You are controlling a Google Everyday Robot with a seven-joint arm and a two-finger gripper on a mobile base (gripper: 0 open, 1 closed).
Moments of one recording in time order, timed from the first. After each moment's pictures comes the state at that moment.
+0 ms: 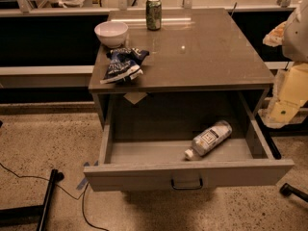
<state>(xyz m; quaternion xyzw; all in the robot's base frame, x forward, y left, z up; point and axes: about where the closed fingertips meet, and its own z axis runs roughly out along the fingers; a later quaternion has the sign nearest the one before) 0.438 -0.217 0.976 -0.60 0.78 -0.03 0.16</state>
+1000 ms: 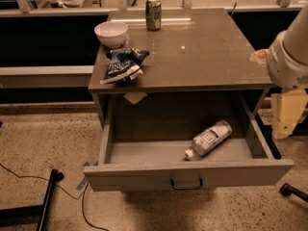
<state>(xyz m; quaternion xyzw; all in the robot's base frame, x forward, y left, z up) 0.468 -0.244 0.915 -0.70 0.70 -0.12 0.10</state>
